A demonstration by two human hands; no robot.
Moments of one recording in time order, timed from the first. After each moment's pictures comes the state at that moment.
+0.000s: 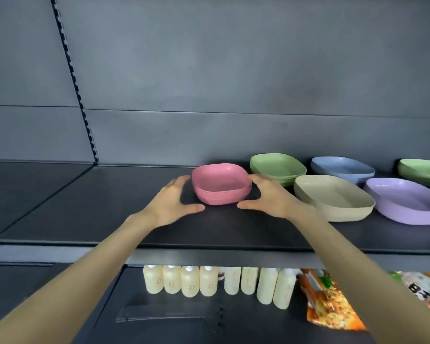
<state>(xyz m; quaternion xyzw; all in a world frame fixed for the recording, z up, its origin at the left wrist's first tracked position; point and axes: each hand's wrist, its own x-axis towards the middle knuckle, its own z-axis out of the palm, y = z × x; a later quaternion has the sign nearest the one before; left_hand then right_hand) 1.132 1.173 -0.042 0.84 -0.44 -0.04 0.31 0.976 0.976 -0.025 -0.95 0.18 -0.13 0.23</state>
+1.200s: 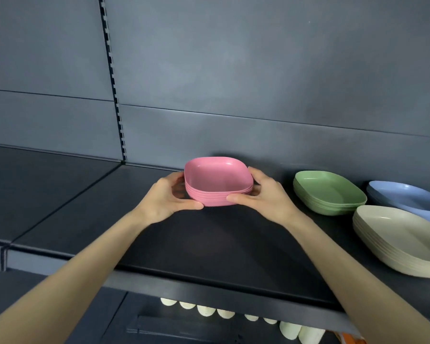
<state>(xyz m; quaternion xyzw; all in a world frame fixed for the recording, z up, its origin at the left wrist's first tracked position) 1.220 1.206 -0.042 0.73 -0.39 -0.11 0.55 1.089 0.997 -0.032 -0.86 0.06 -0.22 0.45</state>
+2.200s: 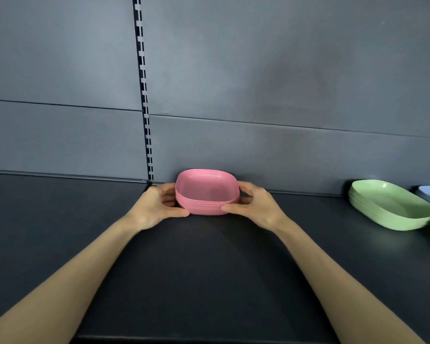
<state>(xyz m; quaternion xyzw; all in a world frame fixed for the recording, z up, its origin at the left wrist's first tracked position) 1.408 1.277 -0.064 0.69 -0.41 -0.19 0.56 1.244 1.088 -0.050 -0.85 0.17 -0.21 0.45</state>
